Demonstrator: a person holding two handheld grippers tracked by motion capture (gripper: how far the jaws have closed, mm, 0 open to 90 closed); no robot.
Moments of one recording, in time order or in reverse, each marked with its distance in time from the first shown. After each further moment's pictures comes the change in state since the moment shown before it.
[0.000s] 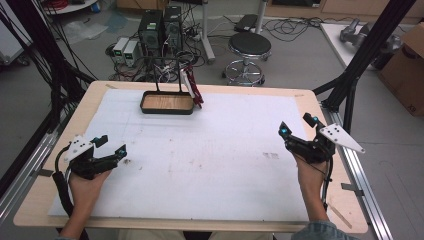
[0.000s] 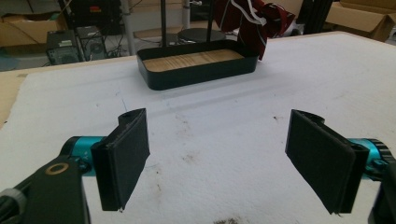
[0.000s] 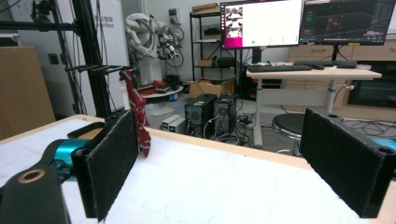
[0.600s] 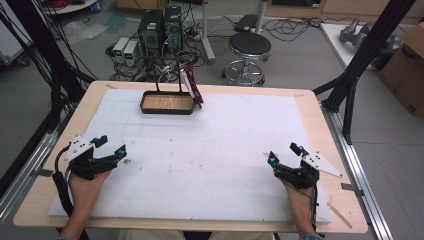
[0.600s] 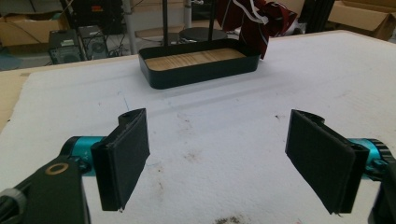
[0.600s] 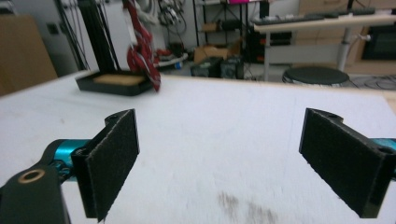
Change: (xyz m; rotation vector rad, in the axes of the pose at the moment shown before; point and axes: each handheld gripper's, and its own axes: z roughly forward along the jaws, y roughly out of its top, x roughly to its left) left arm 0.000 -0.001 0.000 0.004 0.006 0.004; right arm 0.014 -0.085 -0.018 0.134 0.001 0.042
